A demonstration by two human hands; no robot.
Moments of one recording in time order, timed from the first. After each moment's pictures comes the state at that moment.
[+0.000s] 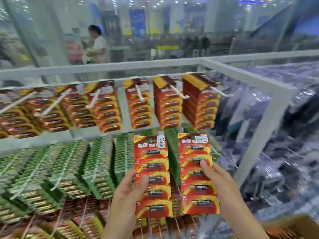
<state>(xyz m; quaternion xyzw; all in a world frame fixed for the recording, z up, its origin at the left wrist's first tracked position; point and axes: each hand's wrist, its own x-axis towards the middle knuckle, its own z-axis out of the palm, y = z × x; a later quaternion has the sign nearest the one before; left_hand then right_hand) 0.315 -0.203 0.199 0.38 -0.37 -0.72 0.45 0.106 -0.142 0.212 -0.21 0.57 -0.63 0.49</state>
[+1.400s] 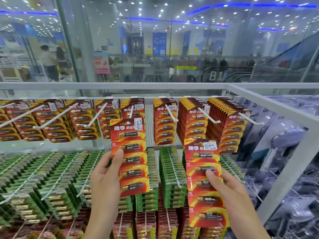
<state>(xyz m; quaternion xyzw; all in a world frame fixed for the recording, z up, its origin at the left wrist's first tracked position) 0.377 -0.255 0.259 0.42 -0.40 -0.52 0.63 0.144 -0.169 0.259 -0.30 0.51 -0.63 0.50</state>
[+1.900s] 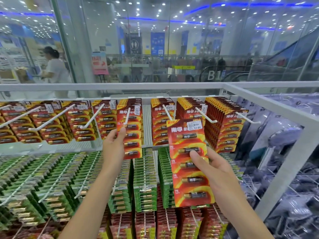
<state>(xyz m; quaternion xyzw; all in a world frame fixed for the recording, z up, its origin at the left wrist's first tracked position) 0.363 -0.370 0.255 0.45 -0.45 -0.49 0.60 0.157 -0.193 0.286 -0.41 0.49 -0.62 0.46</state>
